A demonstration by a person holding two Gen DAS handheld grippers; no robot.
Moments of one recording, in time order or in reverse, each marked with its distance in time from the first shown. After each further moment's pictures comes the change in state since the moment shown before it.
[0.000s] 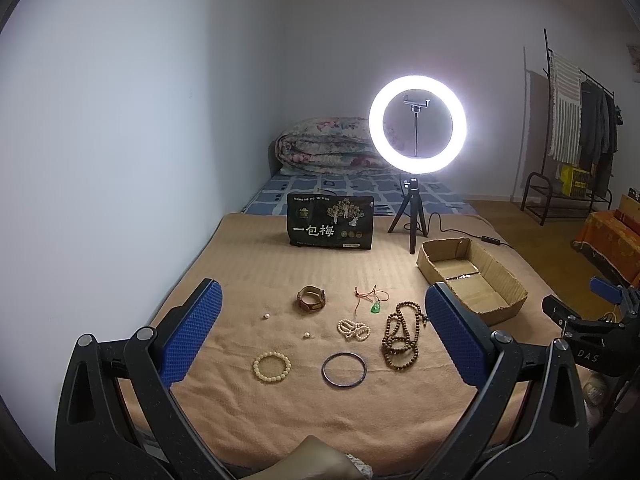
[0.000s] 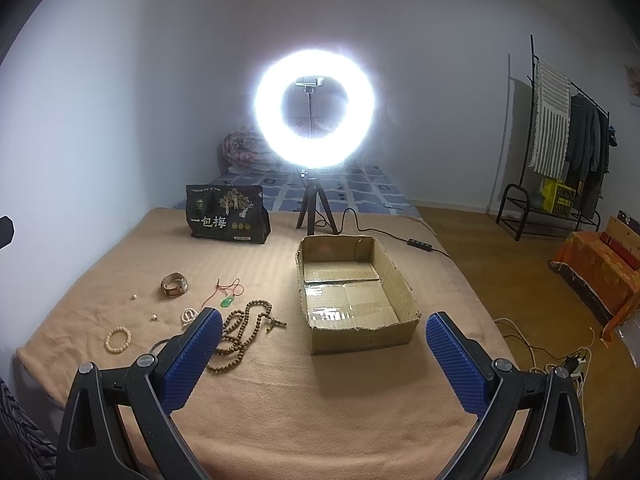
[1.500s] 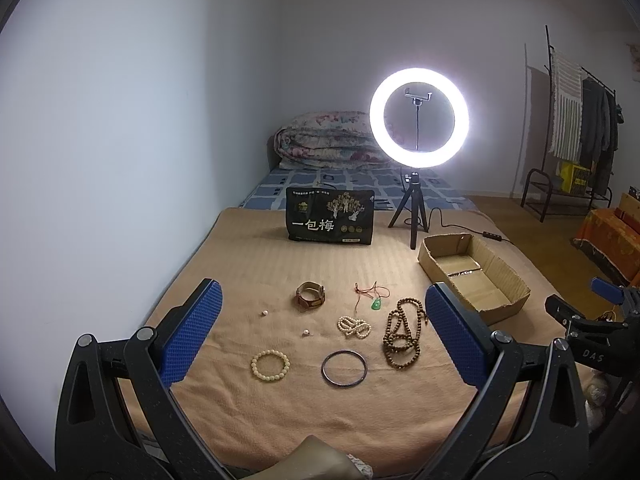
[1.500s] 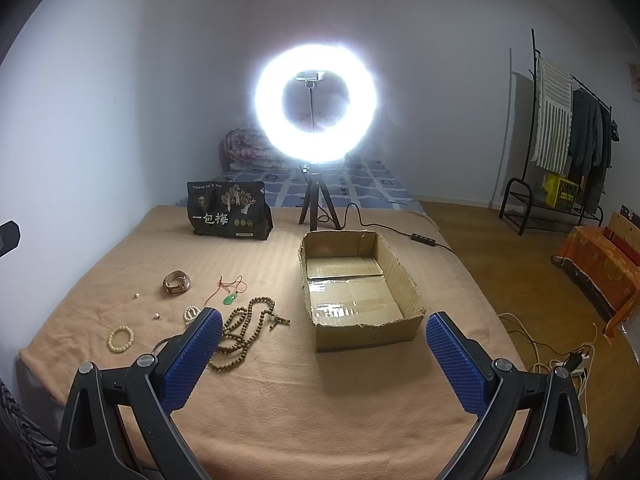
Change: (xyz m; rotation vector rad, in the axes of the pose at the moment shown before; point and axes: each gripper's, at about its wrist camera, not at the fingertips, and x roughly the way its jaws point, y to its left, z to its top) left arm 0.000 0.000 -0.004 -0.002 0.014 0.001; right arm 0.004 0.002 -0.001 0.008 0.022 0.011
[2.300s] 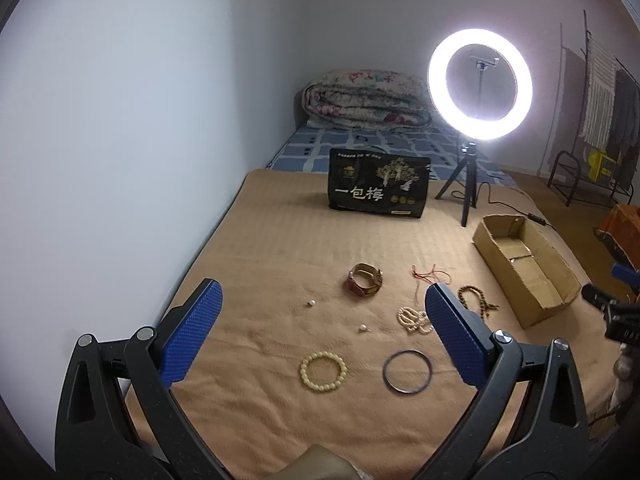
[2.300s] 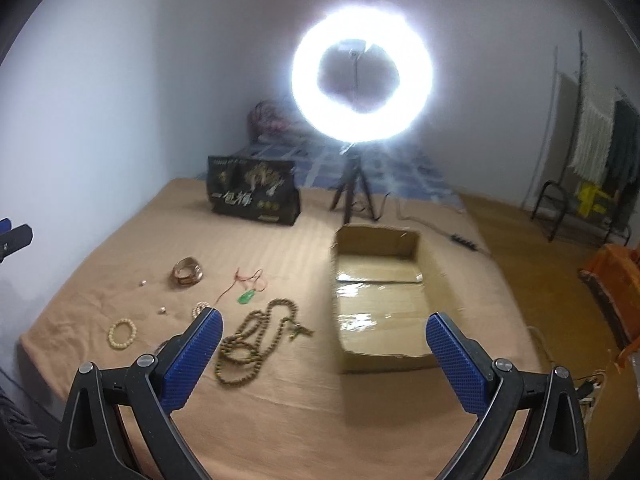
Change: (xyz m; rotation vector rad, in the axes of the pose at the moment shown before) left arm 0.099 0.084 0.013 -0.041 0.176 0.062; right arm 0.082 0.025 0.033 -0.087 0.130 0.122
